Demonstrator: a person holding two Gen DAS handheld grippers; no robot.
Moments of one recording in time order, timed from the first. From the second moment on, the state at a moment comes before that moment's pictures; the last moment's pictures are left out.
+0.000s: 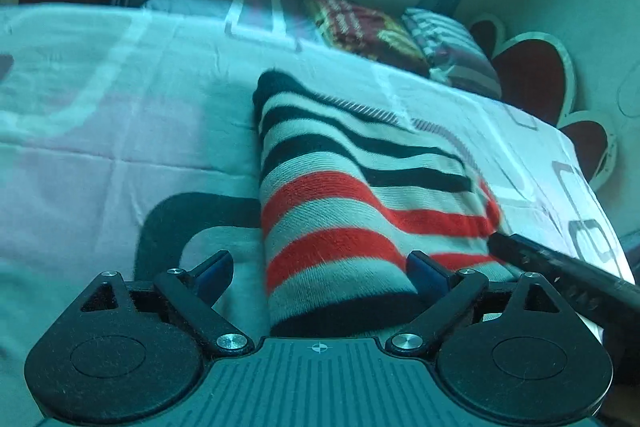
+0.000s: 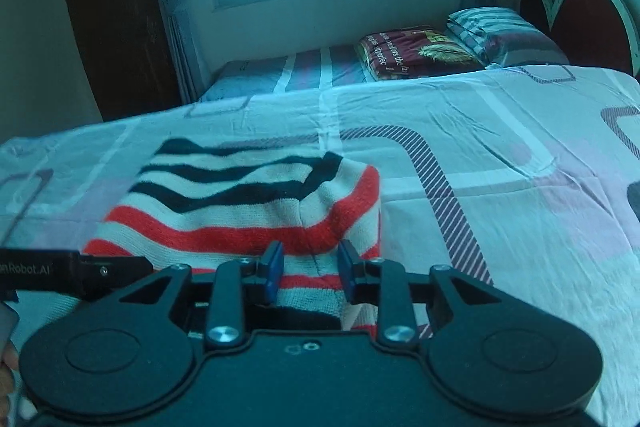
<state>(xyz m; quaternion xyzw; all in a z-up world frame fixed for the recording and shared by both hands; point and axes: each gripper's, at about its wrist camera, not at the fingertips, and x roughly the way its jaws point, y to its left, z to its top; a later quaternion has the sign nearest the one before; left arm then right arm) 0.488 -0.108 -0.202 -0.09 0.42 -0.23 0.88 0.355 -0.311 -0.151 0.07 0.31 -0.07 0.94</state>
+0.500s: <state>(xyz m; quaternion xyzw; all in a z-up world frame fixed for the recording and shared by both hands) 0.442 -0.098 -0.205 -0.07 0.42 -0.26 0.87 0.296 -0.299 -0.169 0.09 0.33 -0.08 0.94</state>
